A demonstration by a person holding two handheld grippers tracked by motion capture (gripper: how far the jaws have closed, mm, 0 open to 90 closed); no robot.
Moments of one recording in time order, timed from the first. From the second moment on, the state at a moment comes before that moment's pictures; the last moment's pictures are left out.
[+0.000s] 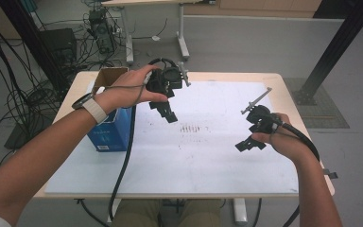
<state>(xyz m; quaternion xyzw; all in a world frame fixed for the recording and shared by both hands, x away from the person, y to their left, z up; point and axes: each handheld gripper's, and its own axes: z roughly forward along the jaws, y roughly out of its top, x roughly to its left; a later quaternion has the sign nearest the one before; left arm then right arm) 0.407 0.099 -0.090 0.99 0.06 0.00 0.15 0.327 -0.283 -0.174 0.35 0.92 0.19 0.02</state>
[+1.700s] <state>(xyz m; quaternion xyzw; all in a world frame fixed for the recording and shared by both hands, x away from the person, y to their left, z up) 0.405 0.104 -0.101 0.99 0.07 -0.01 0.15 0.323 -0.281 -0.173 0.35 0.92 0.19 0.02</state>
